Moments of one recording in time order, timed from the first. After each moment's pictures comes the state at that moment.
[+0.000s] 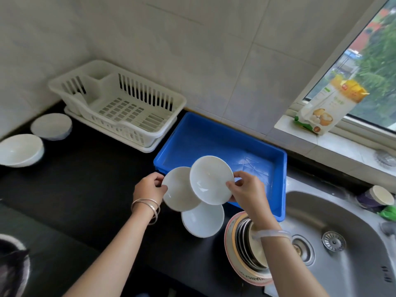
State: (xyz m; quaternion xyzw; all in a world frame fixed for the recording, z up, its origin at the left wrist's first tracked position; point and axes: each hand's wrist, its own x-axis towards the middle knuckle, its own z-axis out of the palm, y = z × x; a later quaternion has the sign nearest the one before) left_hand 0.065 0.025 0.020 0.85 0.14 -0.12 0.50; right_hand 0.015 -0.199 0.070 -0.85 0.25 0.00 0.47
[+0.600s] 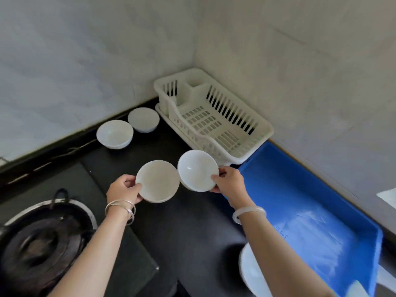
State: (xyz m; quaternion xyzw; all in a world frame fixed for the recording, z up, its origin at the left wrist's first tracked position) left_hand 0.089 0.236 -0.018 0.66 0.43 0.05 0.61; right_hand 0.169 -0.002 0.022 -0.82 0.12 0.17 0.54
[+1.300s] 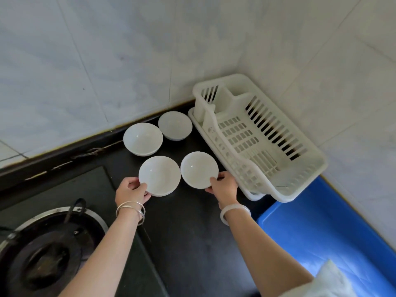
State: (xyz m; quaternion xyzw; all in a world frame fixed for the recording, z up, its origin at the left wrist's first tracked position) left_hand 0.134 0.299 -0.067 0.51 0.54 0.12 0.66; right_hand 0.246 0.111 -0.062 -0.80 0.19 0.19 0.53
